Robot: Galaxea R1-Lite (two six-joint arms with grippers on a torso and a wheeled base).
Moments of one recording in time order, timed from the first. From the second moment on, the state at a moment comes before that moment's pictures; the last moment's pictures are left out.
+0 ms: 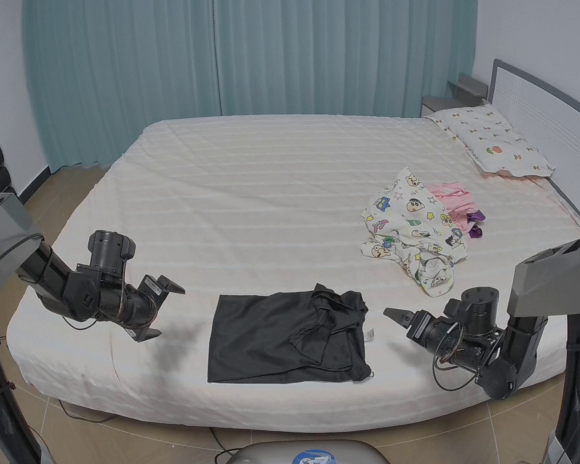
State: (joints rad) left arm -0.09 2.05 -0.86 -0.34 -0.21 -1.07; right arm 0.37 2.30 -0.45 -1.41 0.07 0.80
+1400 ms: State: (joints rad) left arm -0.06 2.07 -0.80 -0.43 -0.24 -1.07; right arm 0.62 2.36 -1.05 -0.50 -0.20 0.55
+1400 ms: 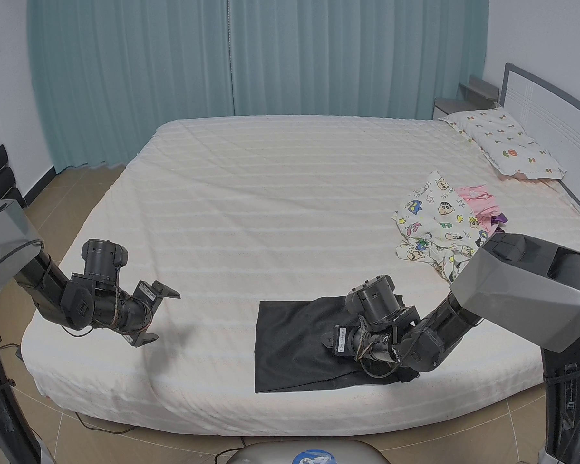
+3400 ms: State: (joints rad) left arm -0.07 2.07 -0.80 -0.43 -0.24 -1.08; right arm 0.40 2.18 -0.73 -0.94 0.07 0.67
